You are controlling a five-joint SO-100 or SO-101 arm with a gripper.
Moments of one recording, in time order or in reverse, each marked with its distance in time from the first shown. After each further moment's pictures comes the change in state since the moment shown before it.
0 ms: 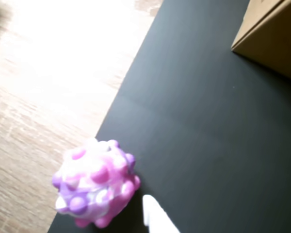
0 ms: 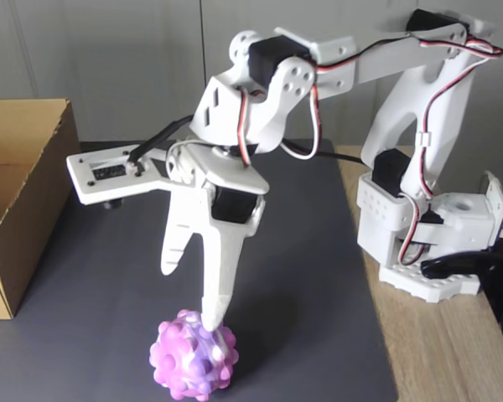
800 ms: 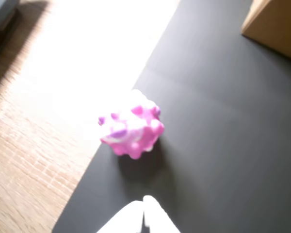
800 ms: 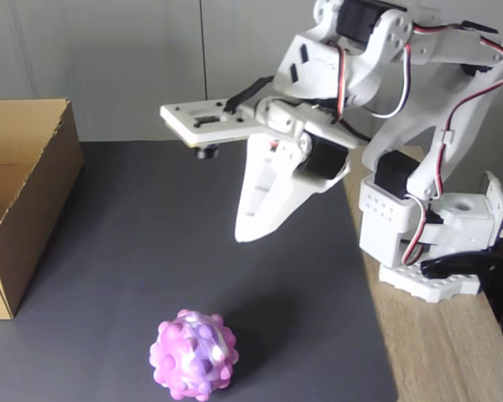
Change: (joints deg) arm -8.0 26.5 10.1 12.6 -4.0
